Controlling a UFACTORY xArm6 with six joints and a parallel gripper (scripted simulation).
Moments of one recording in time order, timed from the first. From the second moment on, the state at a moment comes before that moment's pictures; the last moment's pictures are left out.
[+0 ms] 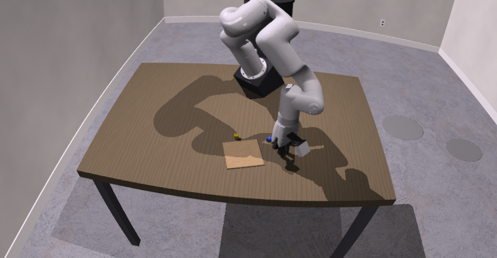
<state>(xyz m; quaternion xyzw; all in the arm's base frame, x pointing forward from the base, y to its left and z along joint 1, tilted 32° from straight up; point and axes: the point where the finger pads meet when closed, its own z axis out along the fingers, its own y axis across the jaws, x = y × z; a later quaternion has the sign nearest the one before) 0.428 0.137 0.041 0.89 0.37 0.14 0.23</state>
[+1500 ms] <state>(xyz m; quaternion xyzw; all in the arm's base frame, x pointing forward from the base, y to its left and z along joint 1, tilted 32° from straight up) 0.385 0.167 0.125 0.89 0.37 0.14 0.23</state>
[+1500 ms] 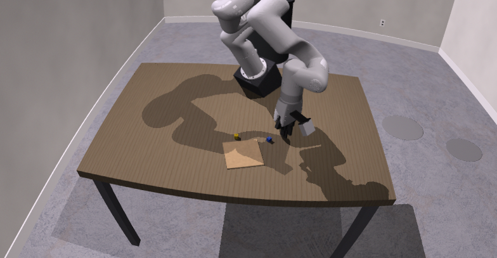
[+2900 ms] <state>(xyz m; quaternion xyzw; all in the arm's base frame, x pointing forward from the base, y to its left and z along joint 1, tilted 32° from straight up) 0.403 0.046 0.174 0.96 -0.13 0.23 0.13</state>
